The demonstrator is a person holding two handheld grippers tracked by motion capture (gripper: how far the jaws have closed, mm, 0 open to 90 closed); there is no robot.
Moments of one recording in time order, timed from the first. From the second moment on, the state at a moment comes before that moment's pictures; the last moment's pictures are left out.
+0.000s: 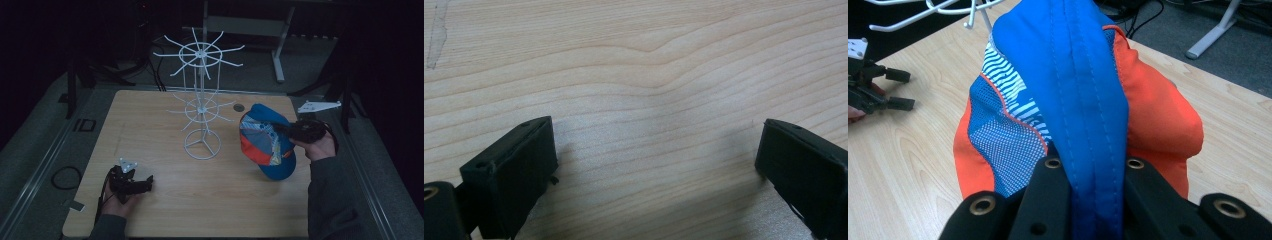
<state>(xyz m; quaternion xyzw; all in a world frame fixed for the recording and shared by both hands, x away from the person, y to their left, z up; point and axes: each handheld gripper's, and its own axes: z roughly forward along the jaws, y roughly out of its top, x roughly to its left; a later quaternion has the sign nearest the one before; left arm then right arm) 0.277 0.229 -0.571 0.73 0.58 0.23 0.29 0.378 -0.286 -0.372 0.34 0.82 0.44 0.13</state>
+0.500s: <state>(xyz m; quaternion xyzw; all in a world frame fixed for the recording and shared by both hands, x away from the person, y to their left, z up) 0.277 0.229 -0.571 0.73 0.58 0.23 0.29 0.377 -0.290 -0.359 0.33 0.81 0.46 0.12</state>
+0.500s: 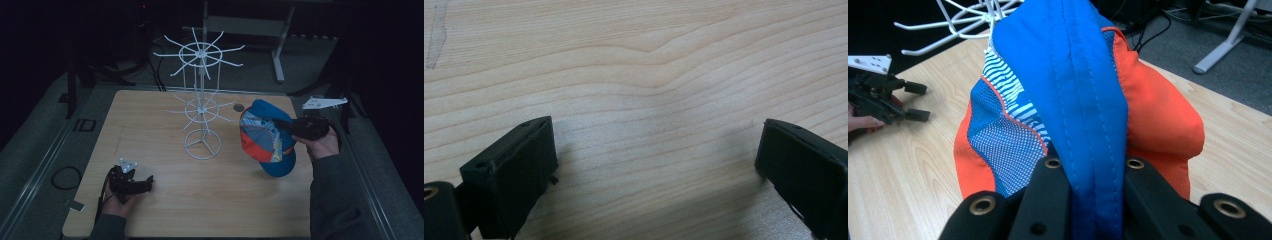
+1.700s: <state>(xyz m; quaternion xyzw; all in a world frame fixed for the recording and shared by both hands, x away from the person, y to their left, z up) 0.277 0.229 -0.571 0.73 0.58 0.23 0.29 0.378 -0.283 -0.324 0.29 0.81 0.50 0.12</state>
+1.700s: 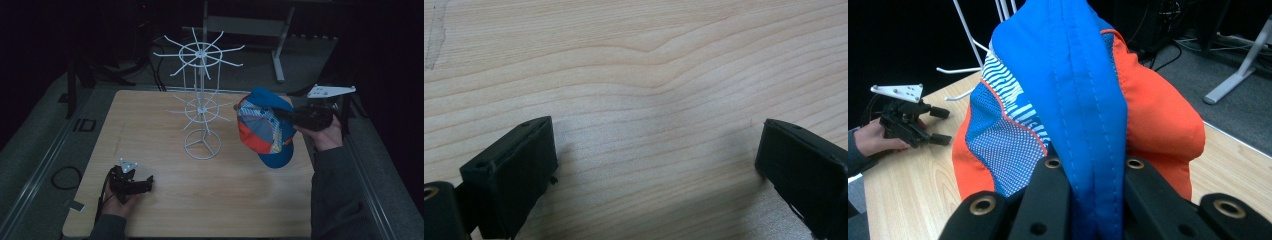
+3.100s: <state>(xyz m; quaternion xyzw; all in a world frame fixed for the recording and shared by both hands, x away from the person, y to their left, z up) 0.278 0.228 -0.571 0.73 0.57 0.23 0.29 0.376 -0.282 -0.277 0.25 0.78 0.56 0.12</state>
